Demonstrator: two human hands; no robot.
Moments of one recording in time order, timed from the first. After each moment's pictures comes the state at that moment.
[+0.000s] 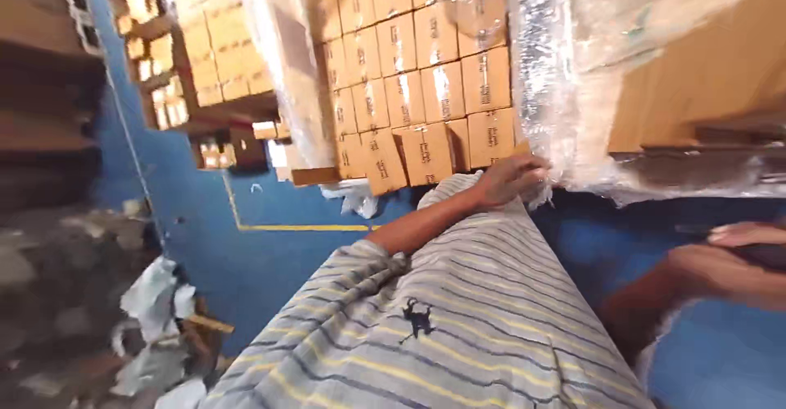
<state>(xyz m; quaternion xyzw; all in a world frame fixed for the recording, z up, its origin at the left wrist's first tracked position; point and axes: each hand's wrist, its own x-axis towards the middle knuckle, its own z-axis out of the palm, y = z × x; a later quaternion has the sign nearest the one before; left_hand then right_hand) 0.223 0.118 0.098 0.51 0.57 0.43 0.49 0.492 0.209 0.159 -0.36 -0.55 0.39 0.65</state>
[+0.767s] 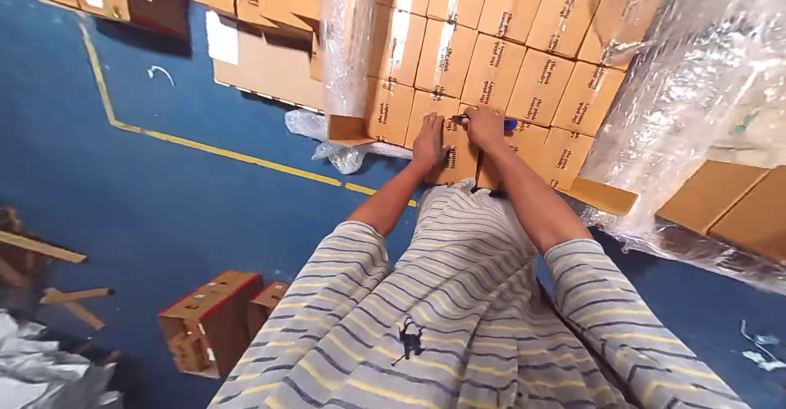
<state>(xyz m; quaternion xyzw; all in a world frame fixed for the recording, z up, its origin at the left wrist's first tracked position) -0.122 -0.138 -0.072 0.25 0.88 0.18 0.36 -0.067 0.034 -0.055 -0.20 -0.92 0.23 -0.26</state>
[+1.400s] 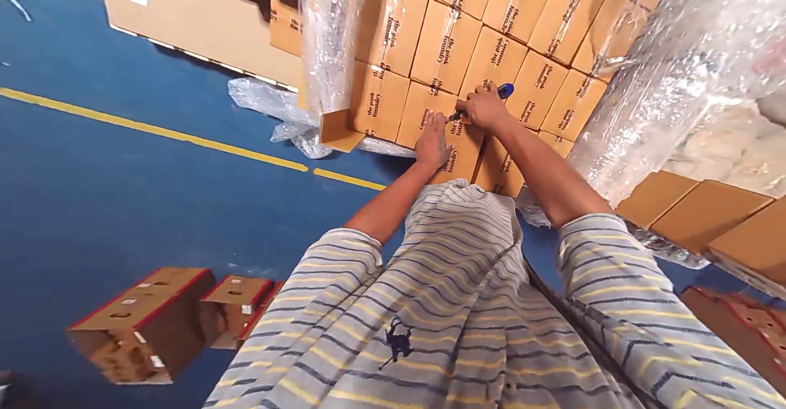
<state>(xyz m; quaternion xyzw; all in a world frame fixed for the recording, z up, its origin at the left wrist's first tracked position) -0.137 -0.133 -0.075 0.19 0.85 0.24 0.42 -0.141 0.061 -0.066 0.05 -0.92 0.13 -0.36</state>
